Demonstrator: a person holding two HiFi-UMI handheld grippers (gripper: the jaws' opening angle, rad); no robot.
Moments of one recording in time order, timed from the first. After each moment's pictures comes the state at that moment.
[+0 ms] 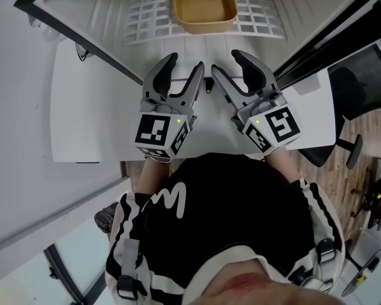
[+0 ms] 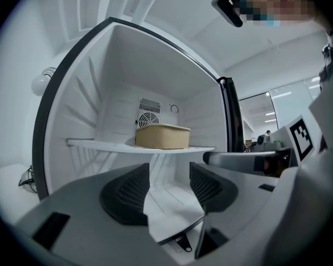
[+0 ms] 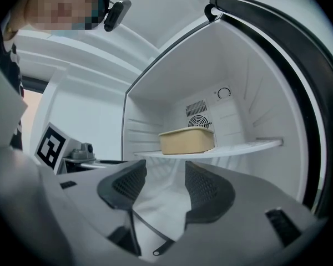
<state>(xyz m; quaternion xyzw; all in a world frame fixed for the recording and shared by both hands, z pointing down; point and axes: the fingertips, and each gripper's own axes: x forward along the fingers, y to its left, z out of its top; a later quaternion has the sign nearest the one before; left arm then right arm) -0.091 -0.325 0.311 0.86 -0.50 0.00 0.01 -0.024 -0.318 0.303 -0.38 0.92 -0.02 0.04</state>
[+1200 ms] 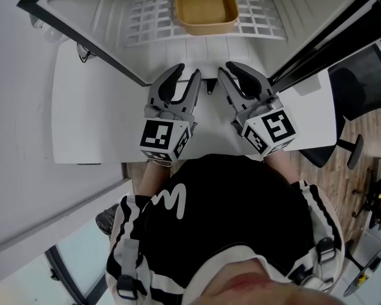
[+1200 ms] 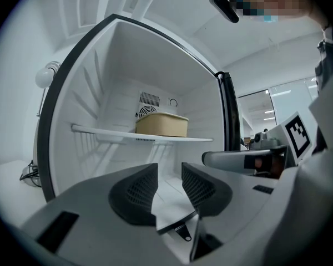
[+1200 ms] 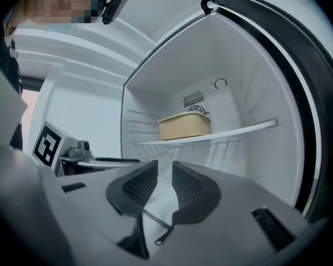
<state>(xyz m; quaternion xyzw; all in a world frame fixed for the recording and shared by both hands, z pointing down) -0.094 -0.316 0.335 0.87 -0.50 0.01 0.02 -0.024 -0.315 0.330 -0.39 0.92 -0.04 0.02</state>
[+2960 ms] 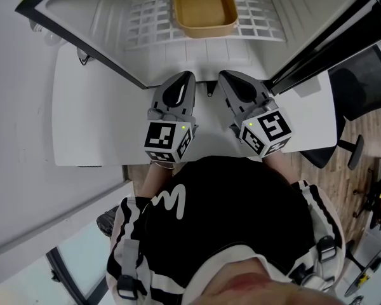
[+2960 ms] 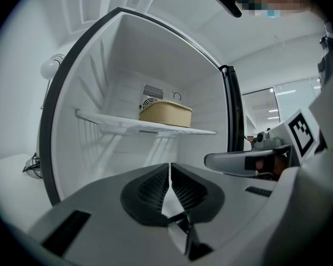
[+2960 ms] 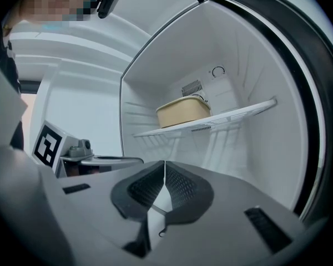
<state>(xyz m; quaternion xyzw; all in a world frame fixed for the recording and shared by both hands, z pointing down) -0.095 -0.321 0.359 0.86 -0.51 0.02 0.04 -0.028 -0.316 0.355 -0.38 0.92 -0.07 0.00</state>
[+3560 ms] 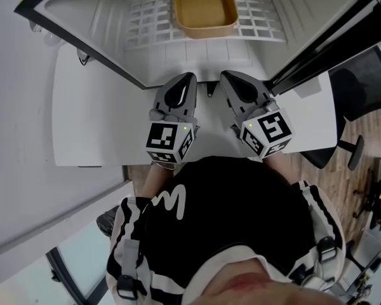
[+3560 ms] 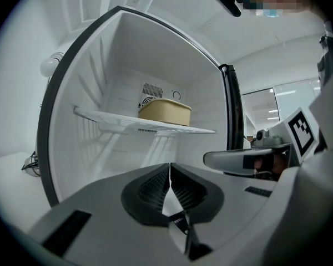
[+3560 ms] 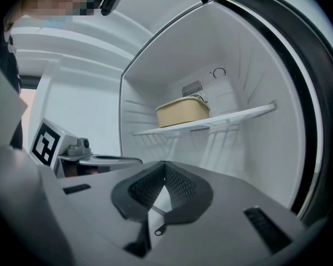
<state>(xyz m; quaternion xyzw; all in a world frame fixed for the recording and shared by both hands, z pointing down) -0.091 -0.320 0.361 0.86 -0.51 0.02 0.04 -0.026 -0.317 0.354 -0.39 0.92 -0.06 -0.01</state>
